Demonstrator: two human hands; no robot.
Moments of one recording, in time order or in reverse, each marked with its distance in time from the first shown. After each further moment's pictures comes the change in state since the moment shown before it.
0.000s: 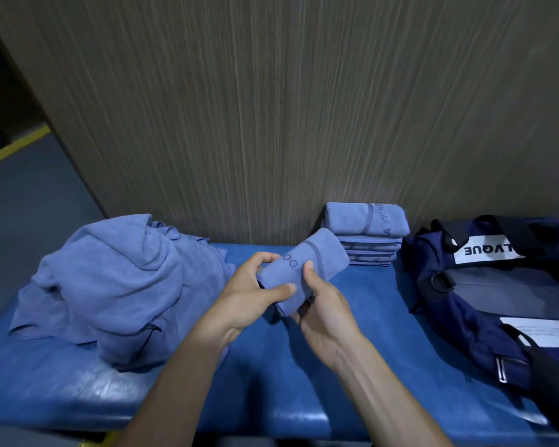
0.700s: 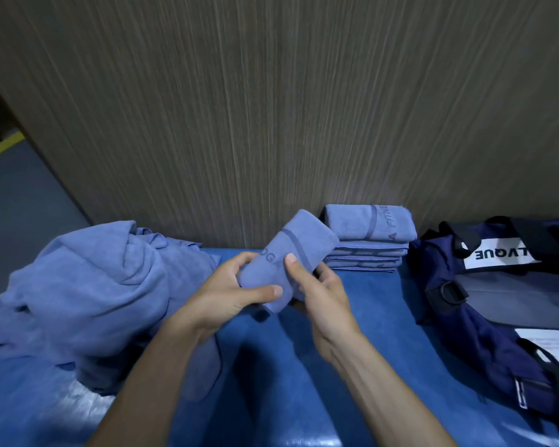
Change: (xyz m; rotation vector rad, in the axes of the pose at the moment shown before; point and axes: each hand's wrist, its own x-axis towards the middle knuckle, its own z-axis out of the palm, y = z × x) left_hand 0.025 0.004 -0.027 -0.029 -0.106 -0.033; right_hand 0.024 -0.013 0.006 -0.299 -0.061 -0.219
